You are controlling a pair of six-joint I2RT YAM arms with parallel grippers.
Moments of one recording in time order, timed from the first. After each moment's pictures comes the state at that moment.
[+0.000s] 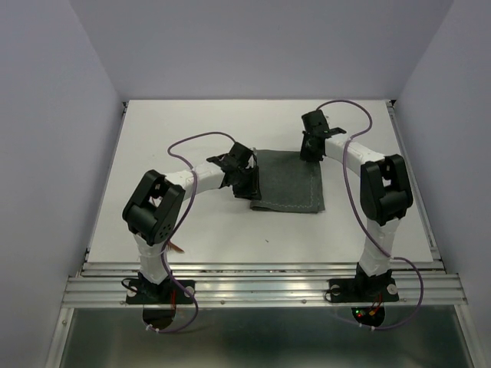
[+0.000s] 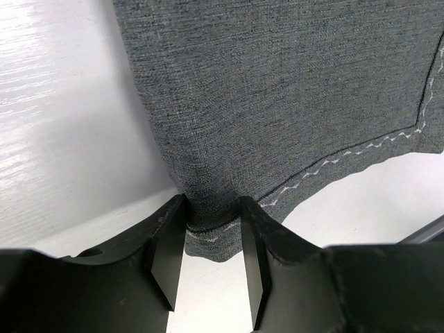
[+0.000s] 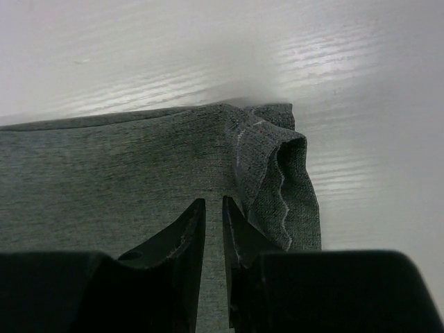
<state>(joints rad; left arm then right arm) -0.64 1.84 1.18 -0.37 0.21 -0.60 0.31 1.96 1.48 -0.49 0.21 0.49</state>
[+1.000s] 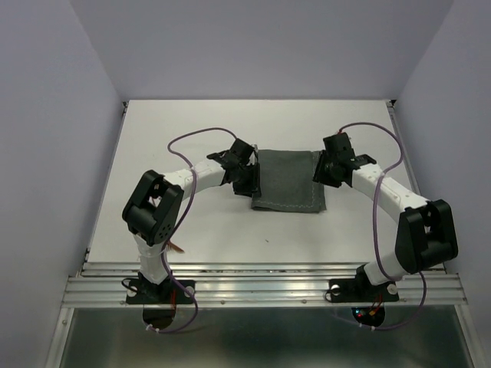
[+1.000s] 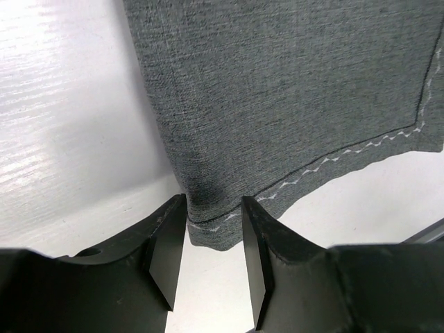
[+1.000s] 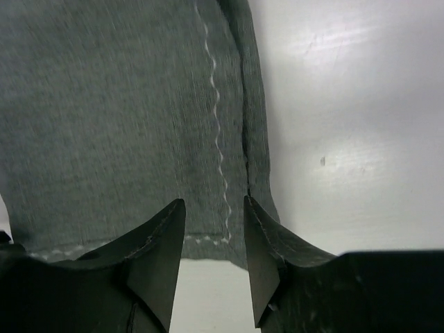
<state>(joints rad) -0.64 1.84 1.23 -0.42 0.19 -0.57 0.30 1.51 1.07 -0.51 0.18 0.54</state>
